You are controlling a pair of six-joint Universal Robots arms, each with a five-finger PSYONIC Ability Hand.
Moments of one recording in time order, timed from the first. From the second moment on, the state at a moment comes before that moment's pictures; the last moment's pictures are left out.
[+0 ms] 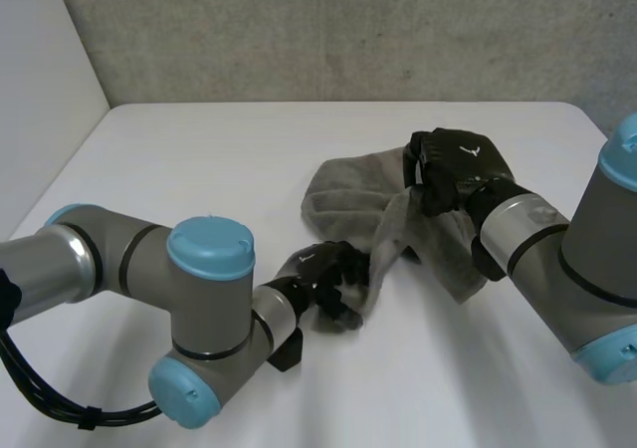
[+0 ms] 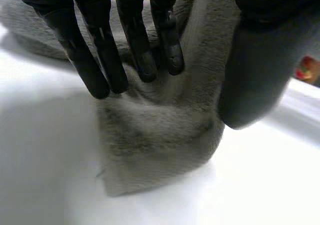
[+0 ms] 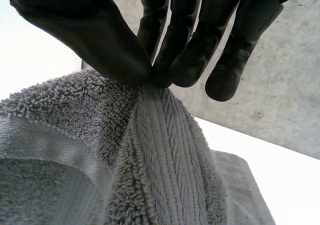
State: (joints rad) left arm 4.01 -2.29 -1.39 3.27 -1.45 2.75; right arm 2.02 -1.29 1.55 -0.14 1.42 3.21; left_hand 0.93 0.91 0.92 0.92 0.91; right_hand 1.32 1.33 1.35 1.35 1.18
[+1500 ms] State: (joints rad) left arm 4.40 -1.89 -1.25 3.24 -1.55 3.03; right arm 2.21 -1.05 0.94 0.34 1.26 2.97; left_hand 1.43 1.53 1.54 1.52 1.47; right_hand 1.32 1.33 1.35 1.35 1.18
